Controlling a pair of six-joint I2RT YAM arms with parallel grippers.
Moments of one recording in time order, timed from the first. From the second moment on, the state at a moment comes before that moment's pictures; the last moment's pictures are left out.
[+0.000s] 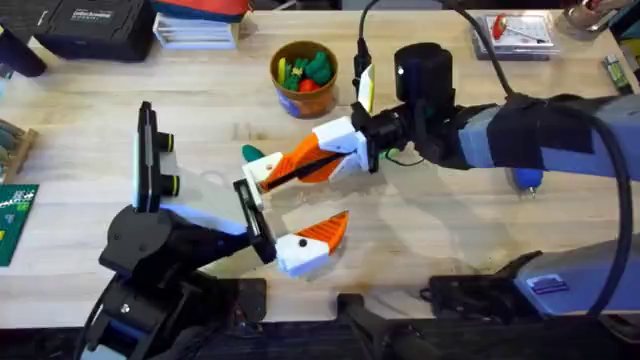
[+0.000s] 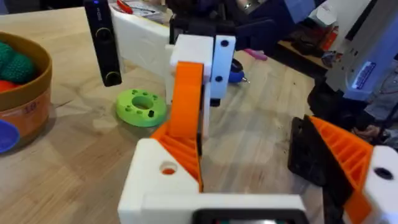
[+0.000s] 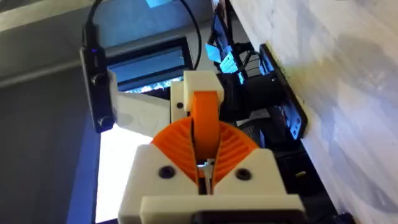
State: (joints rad) left arm -0.38 0.01 0.01 -0.07 0.79 -0.28; right arm 0.50 1.66 0.70 0.45 -1.38 1.27
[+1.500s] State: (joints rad) left arm -0.38 0.01 0.01 -0.07 0.79 -0.30; right arm 0.51 1.66 0.71 0.45 -1.29 1.24
